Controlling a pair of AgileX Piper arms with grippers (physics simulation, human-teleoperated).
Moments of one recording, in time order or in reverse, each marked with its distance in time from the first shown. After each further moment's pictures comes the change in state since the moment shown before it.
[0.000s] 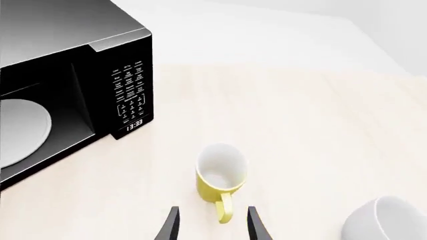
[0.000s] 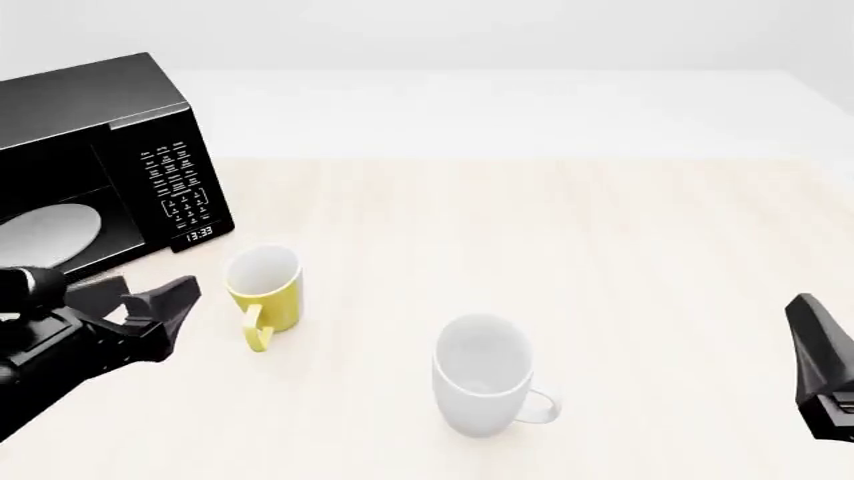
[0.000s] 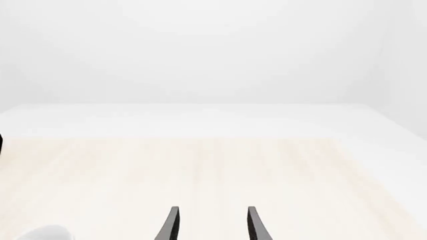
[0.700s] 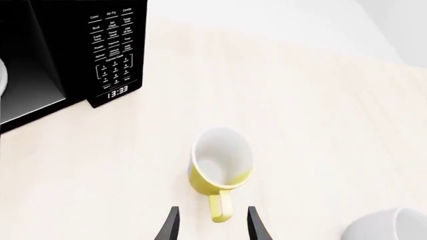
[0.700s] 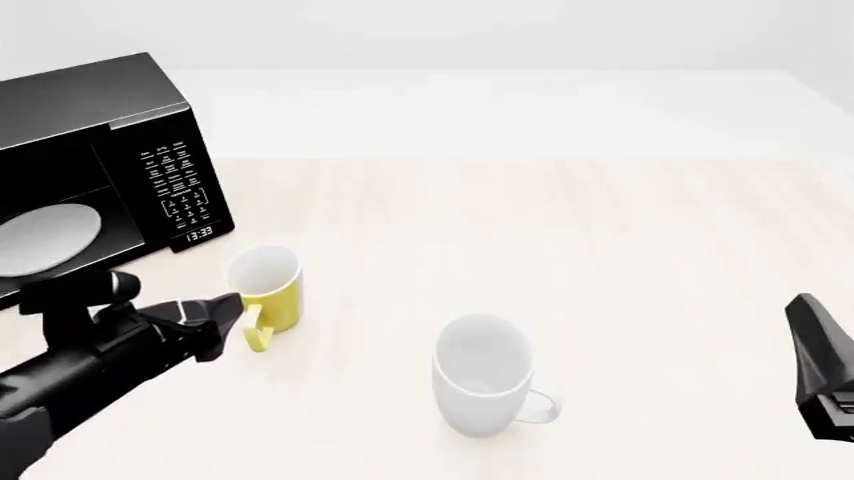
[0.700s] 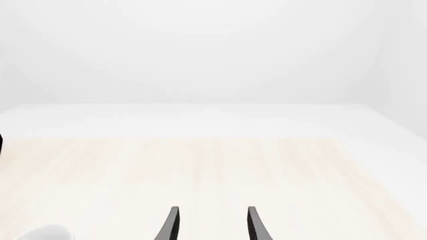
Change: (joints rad) left arm -0.035 0.393 0.015 -0.278 -0.137; right arm 0.000 0.000 0.000 0.000 0.000
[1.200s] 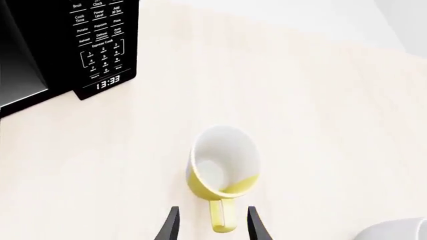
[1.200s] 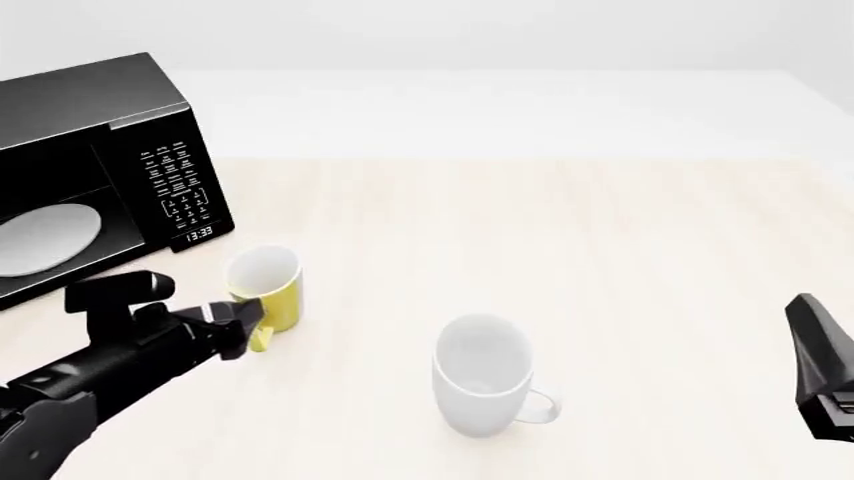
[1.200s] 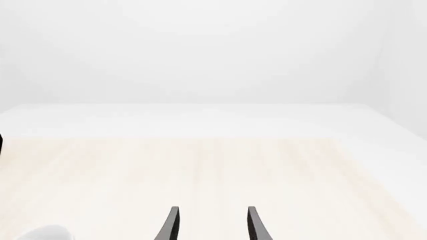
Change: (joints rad) left arm -0.014 0.228 -0.028 -0.151 -0.024; right arm 0.000 0.000 0.000 0.000 0.000
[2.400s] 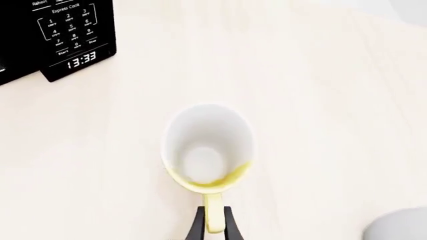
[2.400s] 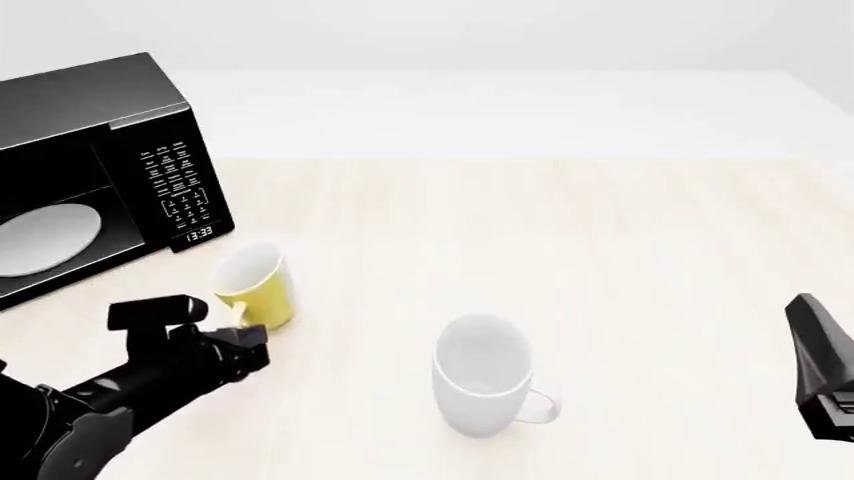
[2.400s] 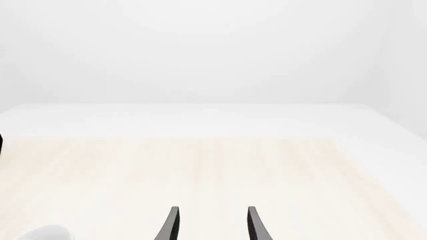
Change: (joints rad) left arm -0.032 0.252 0.013 -0.213 -0.017; right arm 0.000 0.000 0.000 0.000 0.000
